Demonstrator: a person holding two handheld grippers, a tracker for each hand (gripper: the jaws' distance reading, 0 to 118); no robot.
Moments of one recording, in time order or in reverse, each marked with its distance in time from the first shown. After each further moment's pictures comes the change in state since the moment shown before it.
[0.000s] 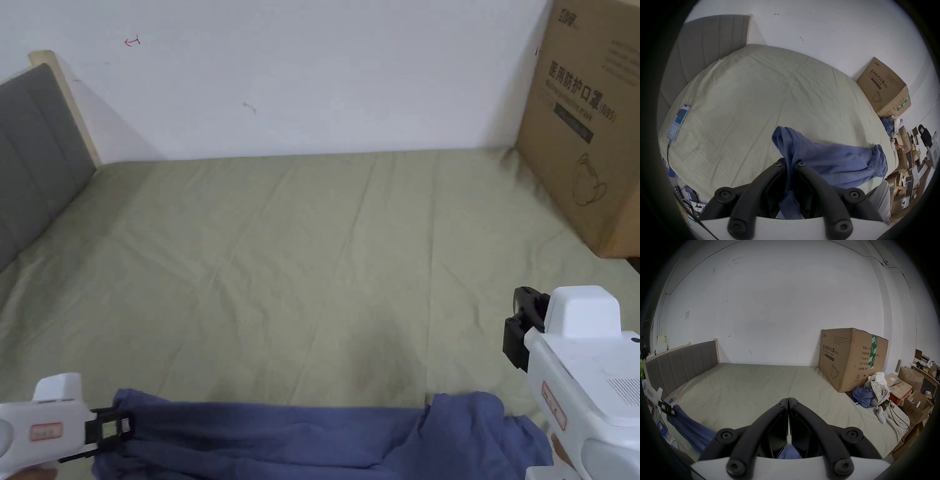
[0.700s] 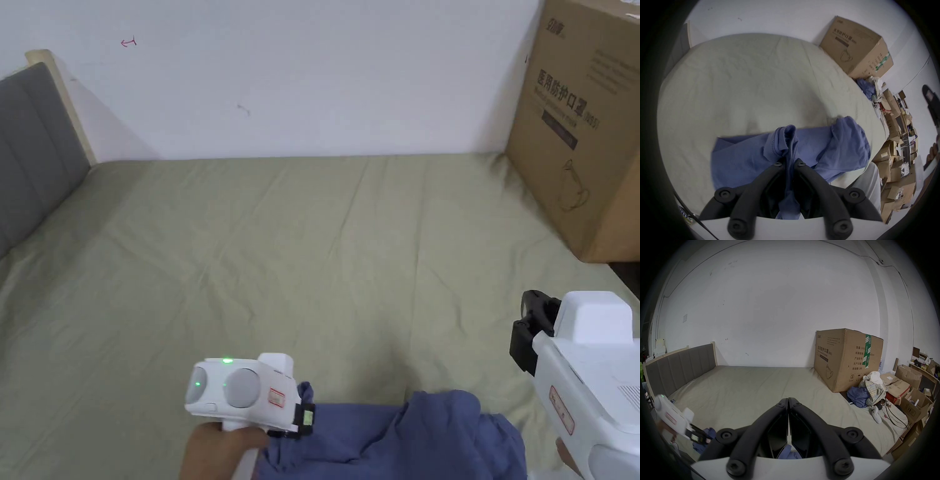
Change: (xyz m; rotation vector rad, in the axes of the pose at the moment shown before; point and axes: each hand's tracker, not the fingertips) left arm 0.241 -0.039 -0.109 -0.240 -0.168 -0.238; right arm 0.034 -0.002 0.015 0.012 -0.021 -0.020
